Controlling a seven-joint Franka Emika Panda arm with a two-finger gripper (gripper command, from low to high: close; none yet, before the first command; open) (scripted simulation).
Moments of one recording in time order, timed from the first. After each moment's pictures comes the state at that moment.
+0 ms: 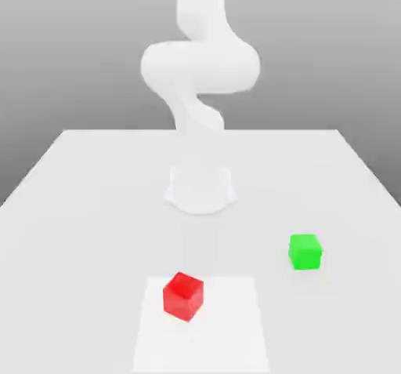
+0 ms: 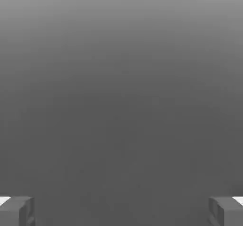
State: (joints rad) arm -0.01 -0.73 0.03 -2.34 -0.07 2.34 0.76
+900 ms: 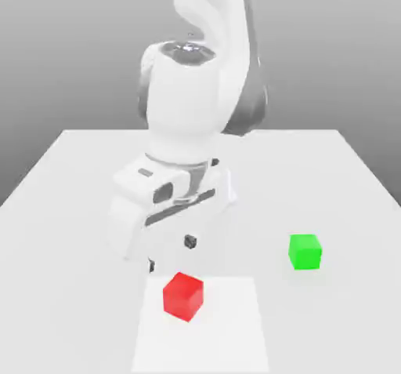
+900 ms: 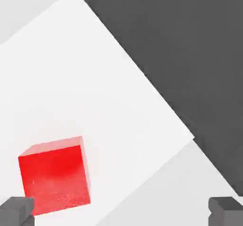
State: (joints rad) arm -0.01 -0.04 -0.08 -2.76 -0.12 2.75 -0.17
